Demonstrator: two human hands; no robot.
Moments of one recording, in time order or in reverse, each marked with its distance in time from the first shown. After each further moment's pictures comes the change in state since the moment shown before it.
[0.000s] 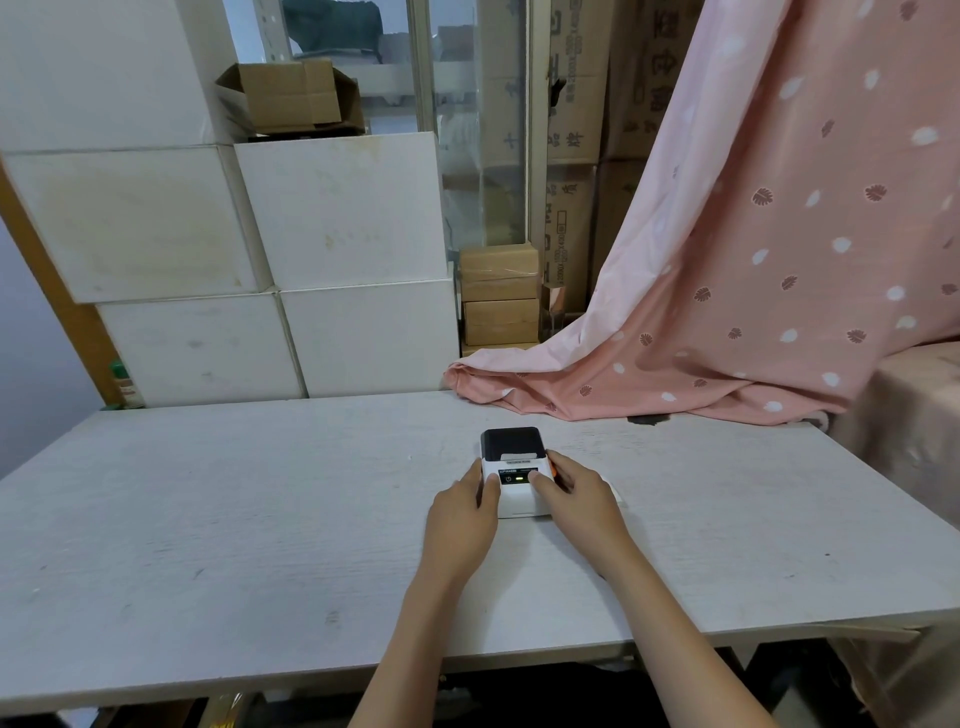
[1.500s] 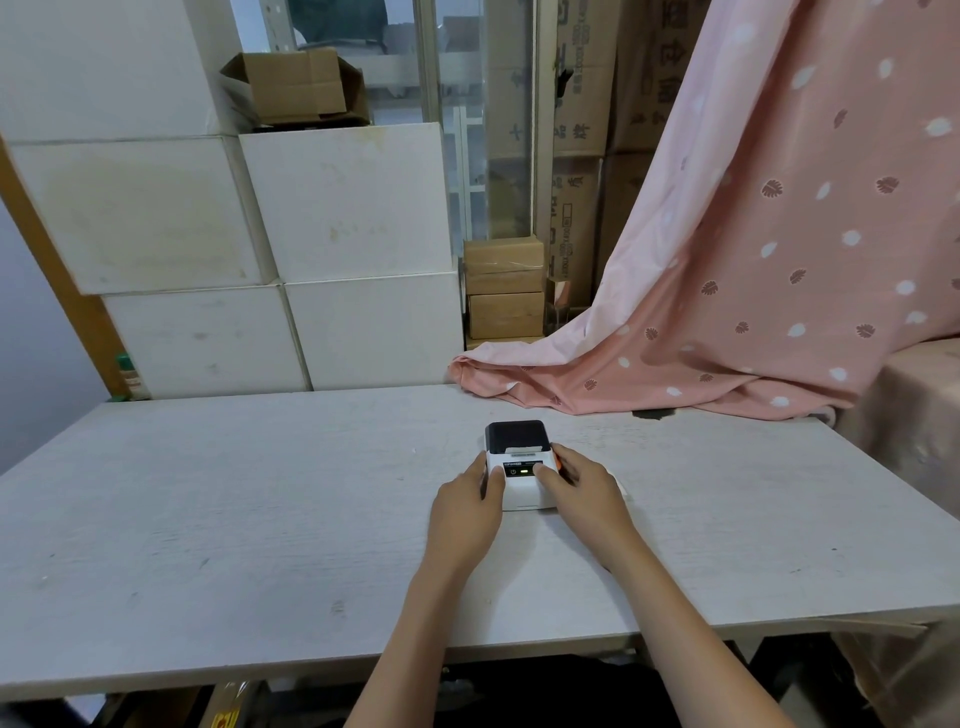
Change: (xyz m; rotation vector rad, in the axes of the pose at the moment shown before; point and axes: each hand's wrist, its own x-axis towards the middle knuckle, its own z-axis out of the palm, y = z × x) left_hand 0.002 -0.004 0.001 -0.015 -0.004 -0.013; right_hand -0.002 -0.005 -0.002 -0.032 0.000 0.013
